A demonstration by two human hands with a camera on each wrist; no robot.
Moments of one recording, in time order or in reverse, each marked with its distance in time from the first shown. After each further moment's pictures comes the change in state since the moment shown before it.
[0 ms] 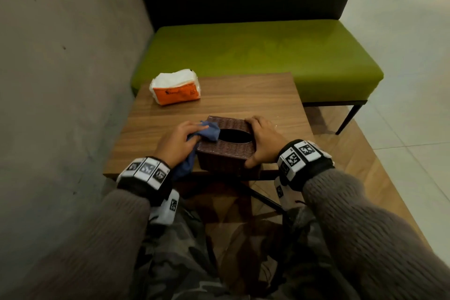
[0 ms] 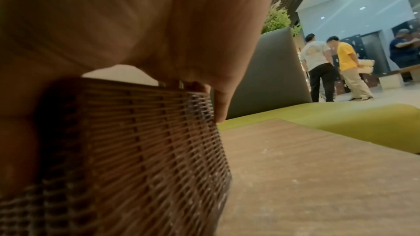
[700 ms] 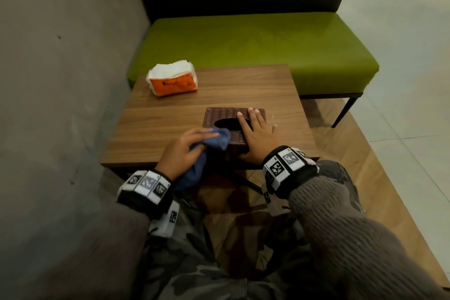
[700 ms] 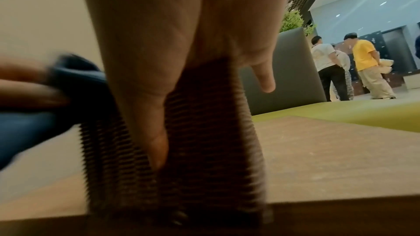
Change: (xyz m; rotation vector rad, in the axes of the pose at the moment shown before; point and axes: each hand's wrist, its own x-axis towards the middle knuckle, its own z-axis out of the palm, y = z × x) left_hand -0.047 0.015 0.024 -0.219 -0.015 0.153; right_hand -0.021 -0.018 0.031 -0.293 0.049 0.102
